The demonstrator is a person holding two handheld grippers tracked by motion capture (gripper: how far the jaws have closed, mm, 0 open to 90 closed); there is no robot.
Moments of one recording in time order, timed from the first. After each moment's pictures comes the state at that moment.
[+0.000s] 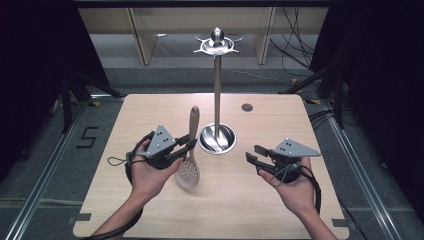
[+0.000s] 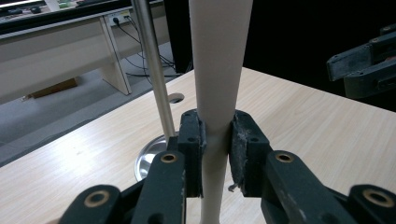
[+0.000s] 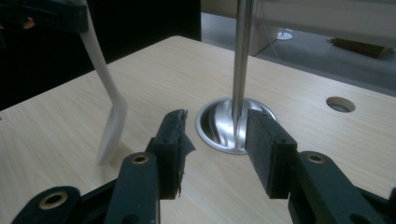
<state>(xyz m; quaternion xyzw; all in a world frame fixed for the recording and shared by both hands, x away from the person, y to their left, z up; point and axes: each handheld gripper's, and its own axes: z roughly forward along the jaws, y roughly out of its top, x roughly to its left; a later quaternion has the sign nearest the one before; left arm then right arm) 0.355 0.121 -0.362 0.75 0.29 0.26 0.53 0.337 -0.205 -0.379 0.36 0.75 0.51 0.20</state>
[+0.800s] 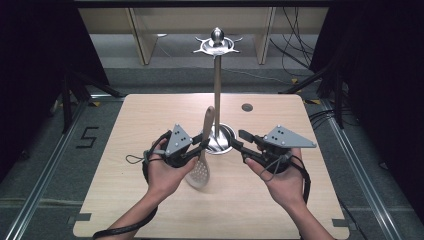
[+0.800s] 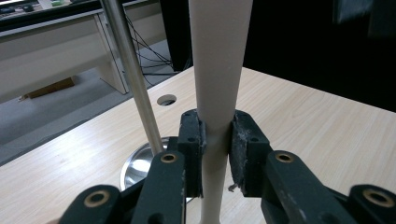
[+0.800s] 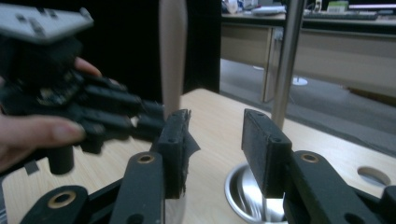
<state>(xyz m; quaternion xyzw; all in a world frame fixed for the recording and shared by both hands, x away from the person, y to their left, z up) 0.363 0.087 -0.368 0.76 0.29 0.26 0.52 0.335 -0.167 -0.334 0.32 0.72 0.58 0.21</state>
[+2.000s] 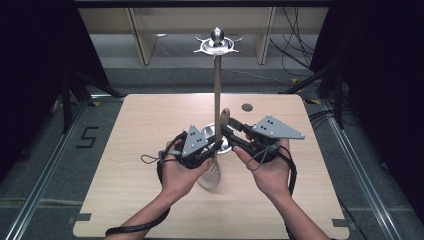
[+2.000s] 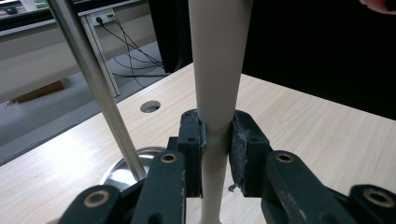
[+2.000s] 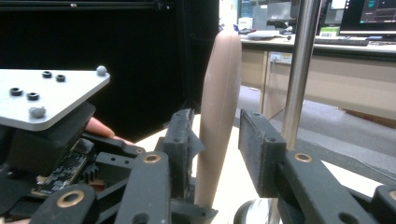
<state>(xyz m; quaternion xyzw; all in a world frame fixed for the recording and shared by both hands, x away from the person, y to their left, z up) 0.362 0.056 -0.368 0.76 0.28 0.25 0.53 0.350 -0.142 -0.321 0.31 0.69 0.61 0.23</state>
